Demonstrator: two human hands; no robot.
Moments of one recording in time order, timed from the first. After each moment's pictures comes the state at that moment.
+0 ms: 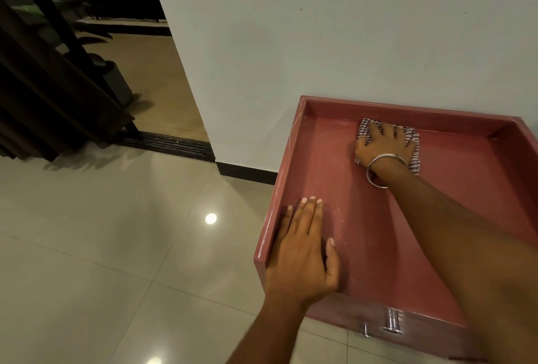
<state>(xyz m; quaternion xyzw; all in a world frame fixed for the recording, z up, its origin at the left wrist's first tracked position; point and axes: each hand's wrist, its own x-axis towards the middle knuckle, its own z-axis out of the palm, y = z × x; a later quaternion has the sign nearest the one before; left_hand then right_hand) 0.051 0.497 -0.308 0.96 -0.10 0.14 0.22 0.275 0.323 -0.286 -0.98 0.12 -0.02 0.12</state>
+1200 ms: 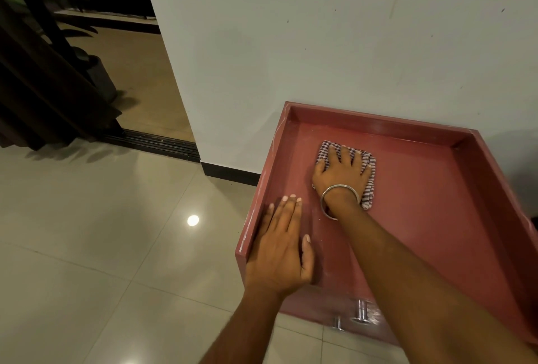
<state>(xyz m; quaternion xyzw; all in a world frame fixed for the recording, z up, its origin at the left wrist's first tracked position) 0.051 0.497 -0.310 0.95 -0.11 0.15 0.23 0.205 0.375 -0.292 -0.98 0.12 -0.05 0.14</state>
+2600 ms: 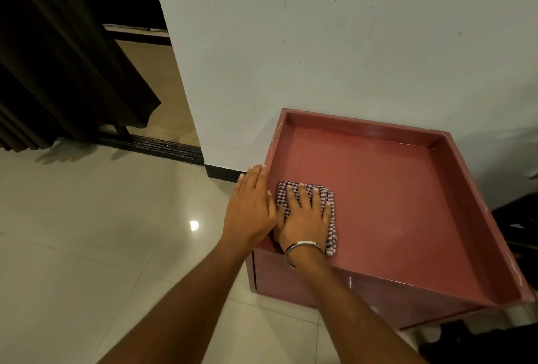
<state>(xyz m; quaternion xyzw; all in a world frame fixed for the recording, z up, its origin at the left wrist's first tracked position) 0.070 0.544 -0.254 0.96 -0.05 0.14 0.22 0.066 0.431 -0.289 -0.99 0.02 -0.05 0.14</state>
